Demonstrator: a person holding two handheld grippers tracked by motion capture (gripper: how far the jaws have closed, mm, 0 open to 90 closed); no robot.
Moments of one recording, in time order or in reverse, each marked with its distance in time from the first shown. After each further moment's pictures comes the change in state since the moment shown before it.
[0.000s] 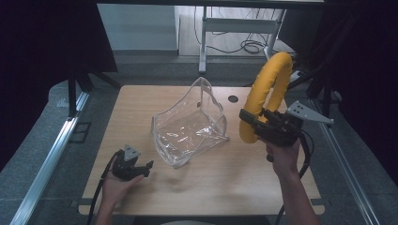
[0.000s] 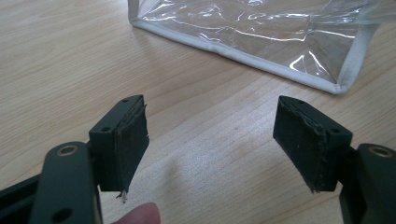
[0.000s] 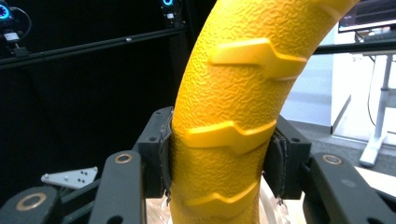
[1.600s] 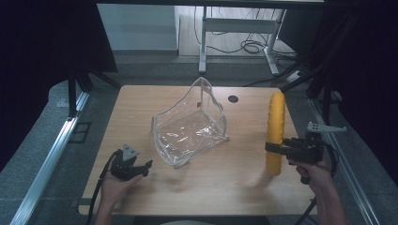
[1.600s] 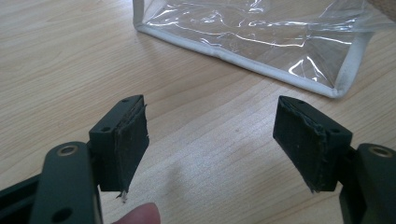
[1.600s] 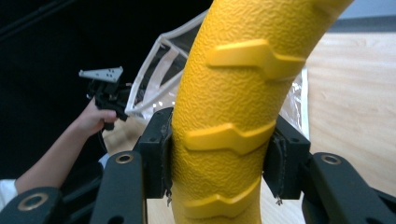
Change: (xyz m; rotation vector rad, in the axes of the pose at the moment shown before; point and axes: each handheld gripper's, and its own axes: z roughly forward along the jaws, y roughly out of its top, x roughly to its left) left arm 0.001 0.002 -0.005 -0.013 0.008 -0.005; right arm -0.089 -0.062 -0.063 0.327 0.200 0.201
